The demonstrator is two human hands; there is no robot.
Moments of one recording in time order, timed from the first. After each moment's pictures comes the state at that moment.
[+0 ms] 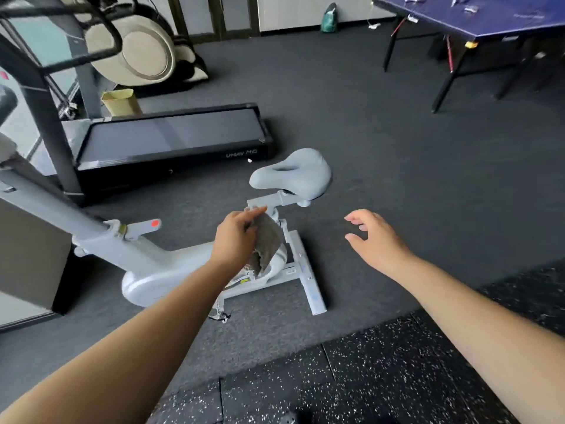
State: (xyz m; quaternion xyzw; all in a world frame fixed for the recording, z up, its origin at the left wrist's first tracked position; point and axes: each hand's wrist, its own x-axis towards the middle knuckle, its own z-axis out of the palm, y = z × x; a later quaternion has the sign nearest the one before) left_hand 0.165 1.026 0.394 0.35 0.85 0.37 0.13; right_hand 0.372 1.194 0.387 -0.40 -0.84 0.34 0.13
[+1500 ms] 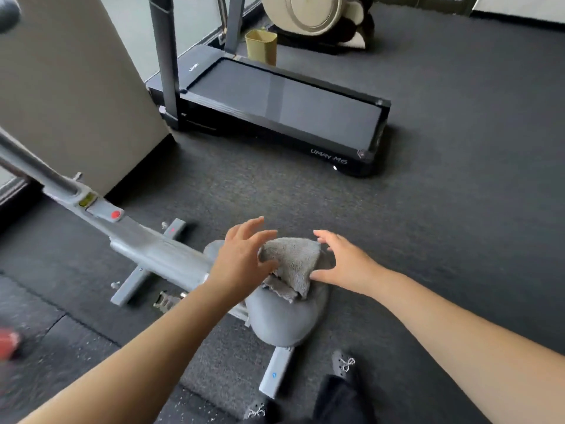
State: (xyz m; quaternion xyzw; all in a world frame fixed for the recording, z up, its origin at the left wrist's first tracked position) left_hand 0.032 1.343 0.314 0.18 0.95 0.26 0.06; right_hand 0.064 1.567 0.310 -0.02 -0.92 0.35 -0.20
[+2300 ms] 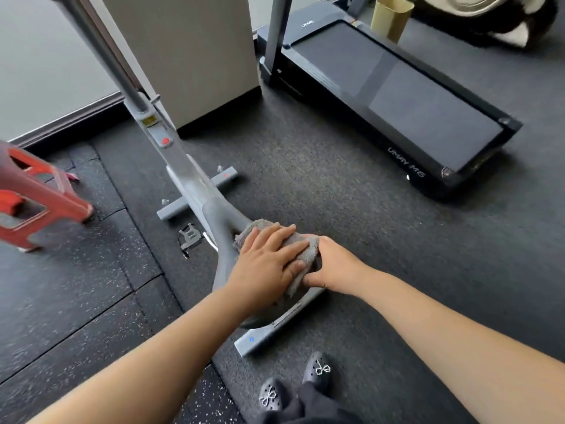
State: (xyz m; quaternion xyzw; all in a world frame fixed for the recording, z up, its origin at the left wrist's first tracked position) left_hand 0.074 1.438 0.279 0.06 0.99 0.16 0.02; right_hand 0.006 1.596 0.287 0.20 -0.86 0.34 -0.32
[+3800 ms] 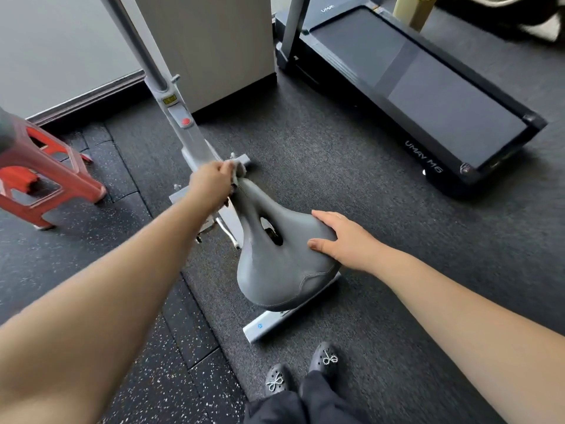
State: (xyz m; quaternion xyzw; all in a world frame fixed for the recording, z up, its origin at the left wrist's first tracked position) left_hand 0.023 1.320 0.332 -0.32 0.88 0.35 0.02; right_hand 0.003 1.569 0.287 0.23 -0.88 0.29 -0.30
